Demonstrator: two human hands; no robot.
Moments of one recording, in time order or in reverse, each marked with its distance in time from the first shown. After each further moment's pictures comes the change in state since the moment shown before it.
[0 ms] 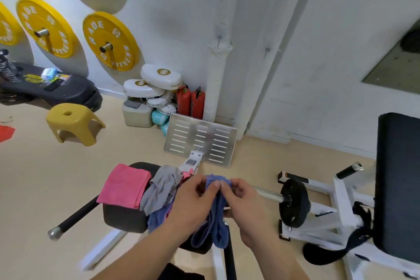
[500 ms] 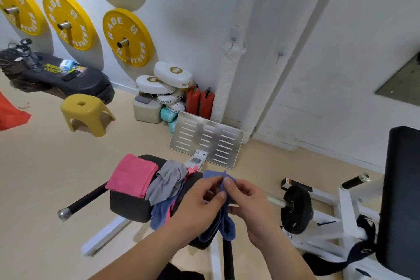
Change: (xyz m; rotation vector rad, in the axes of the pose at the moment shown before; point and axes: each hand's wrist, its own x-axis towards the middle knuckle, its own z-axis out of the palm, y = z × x) left_hand -0.039 0.008 -0.004 -0.073 -0.127 0.043; right_hand -0.016 -0.004 -0.009 0.007 -0.118 -0.020
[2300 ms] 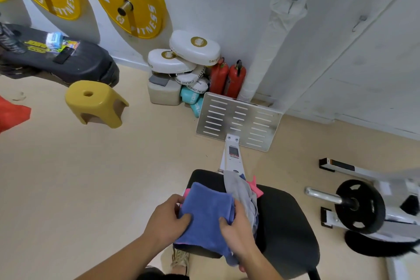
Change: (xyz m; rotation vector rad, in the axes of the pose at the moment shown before) left_hand 0.166 -0.173 -0.336 0.529 -0.082 -0.432; right_hand 0.208 0.119 0.277 -0.588 0.122 0.332
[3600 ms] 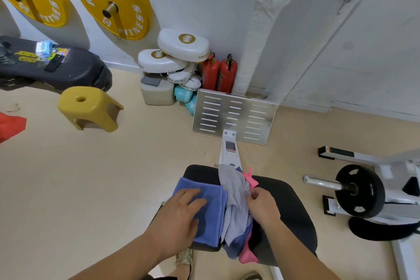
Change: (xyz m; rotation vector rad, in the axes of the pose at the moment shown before) left_hand -0.014 0.012 0.025 0.637 0.015 0.614; right_hand 0.062 0.053 -0.071 -0.209 0.124 0.086
